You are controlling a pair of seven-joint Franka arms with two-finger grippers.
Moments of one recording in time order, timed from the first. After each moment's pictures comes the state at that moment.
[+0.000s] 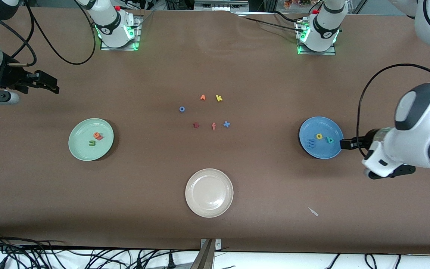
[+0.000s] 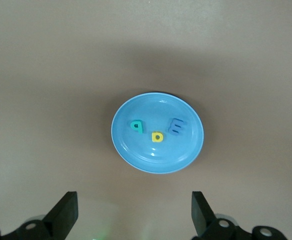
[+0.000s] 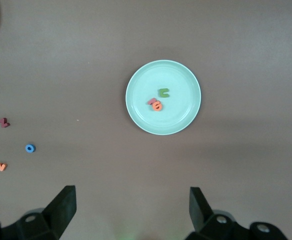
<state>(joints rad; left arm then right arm) 0.30 0.72 -0.61 -1.03 0.33 1.29 -0.40 0.12 0.01 -0.09 -1.67 0.01 1.59 0.02</state>
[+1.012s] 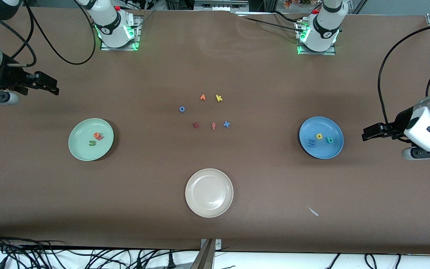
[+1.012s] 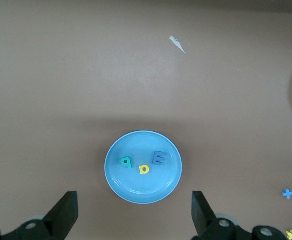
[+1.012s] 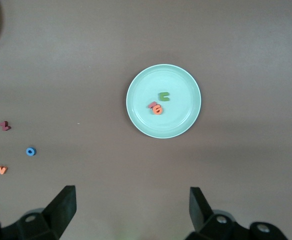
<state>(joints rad) 0.05 0.31 -0.08 -1.42 -0.04 1.68 -0.11 0.12 0.01 -0.09 -1.67 0.01 1.60 0.03</state>
